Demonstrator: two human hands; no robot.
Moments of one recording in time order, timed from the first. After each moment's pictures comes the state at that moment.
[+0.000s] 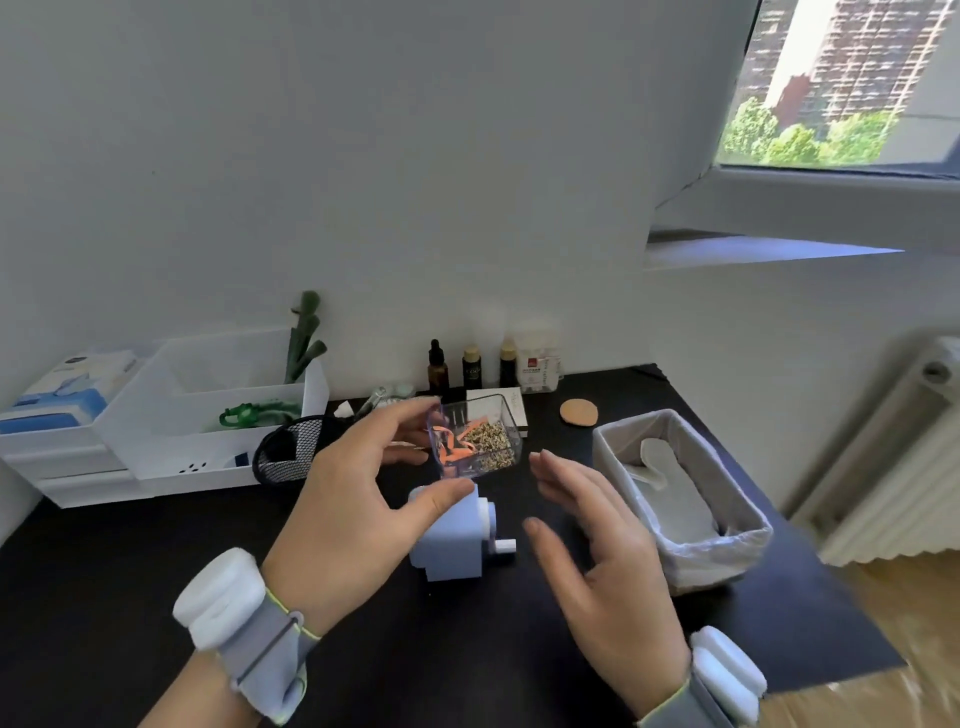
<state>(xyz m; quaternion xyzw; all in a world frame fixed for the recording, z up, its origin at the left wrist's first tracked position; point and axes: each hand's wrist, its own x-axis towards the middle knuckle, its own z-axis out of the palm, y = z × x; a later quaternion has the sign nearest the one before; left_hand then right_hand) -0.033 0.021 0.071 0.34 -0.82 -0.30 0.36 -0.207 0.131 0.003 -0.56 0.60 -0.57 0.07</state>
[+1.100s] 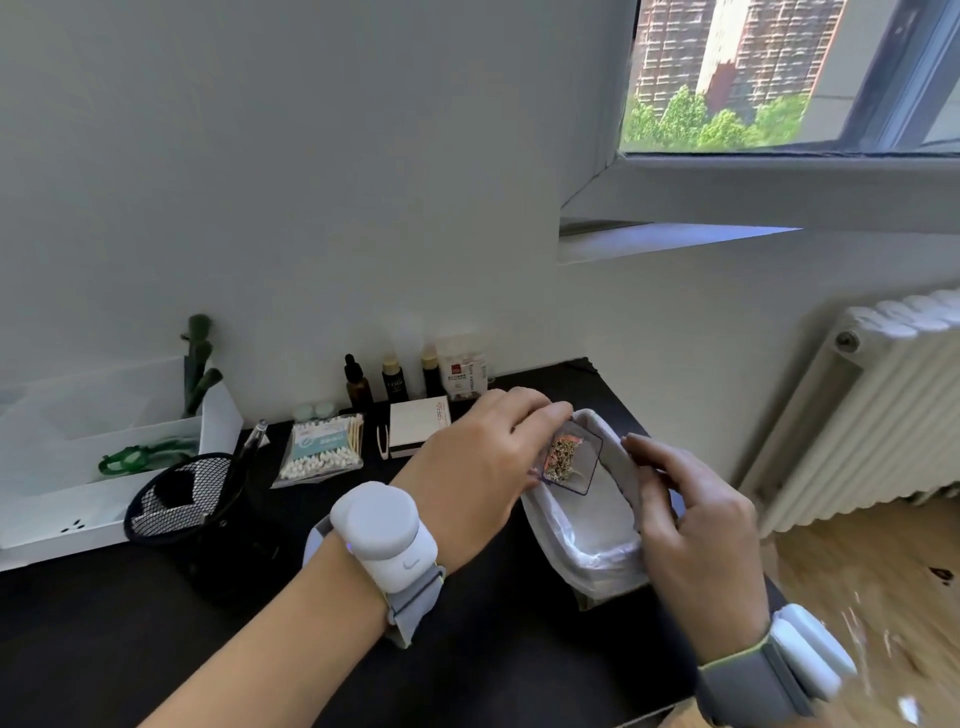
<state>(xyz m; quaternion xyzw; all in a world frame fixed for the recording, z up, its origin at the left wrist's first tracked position) -0.181 0.025 0.064 0.10 -0.97 -0.03 0.22 -0.319 0.167 0.003 -0.41 0.73 -0.54 -0.11</state>
